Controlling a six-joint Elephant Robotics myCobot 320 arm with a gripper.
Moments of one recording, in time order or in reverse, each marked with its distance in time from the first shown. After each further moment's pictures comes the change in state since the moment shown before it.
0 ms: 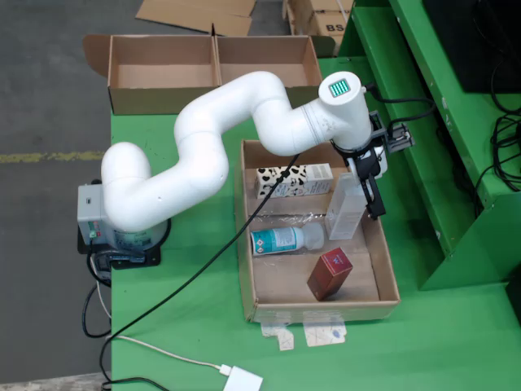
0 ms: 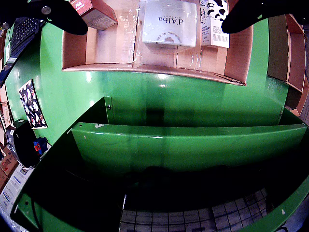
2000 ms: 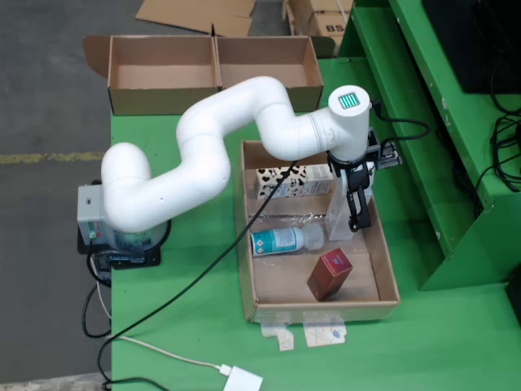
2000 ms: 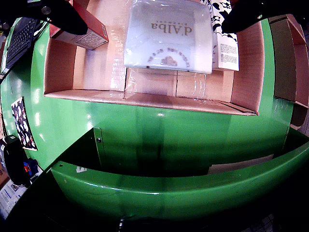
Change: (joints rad) arm 0.003 -0.047 0.000 -0.138 0.024 0.005
